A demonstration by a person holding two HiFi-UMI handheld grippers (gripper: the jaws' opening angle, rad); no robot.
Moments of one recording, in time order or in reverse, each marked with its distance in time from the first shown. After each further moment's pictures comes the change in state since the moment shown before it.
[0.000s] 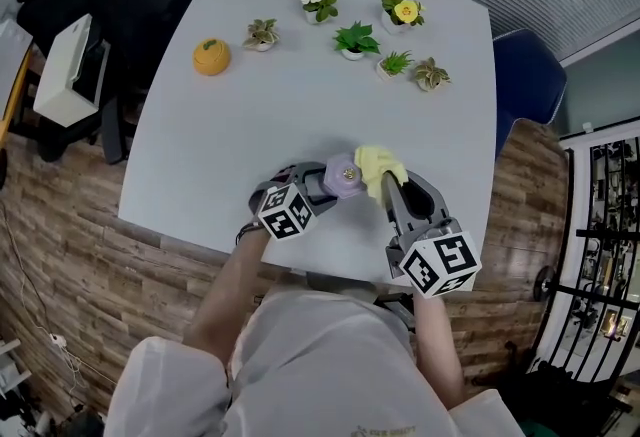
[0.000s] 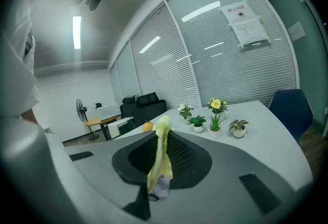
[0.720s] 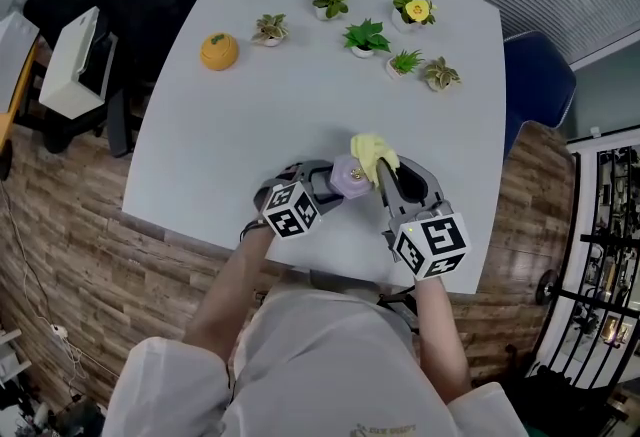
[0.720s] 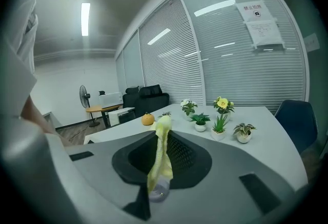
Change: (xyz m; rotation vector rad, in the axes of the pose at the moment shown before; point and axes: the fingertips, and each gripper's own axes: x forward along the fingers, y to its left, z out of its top) left arm 0.000 0.000 -0.001 0.006 -0.006 0.001; right arm 0.038 -0.001 -0.017 -0.127 0.066 0.022
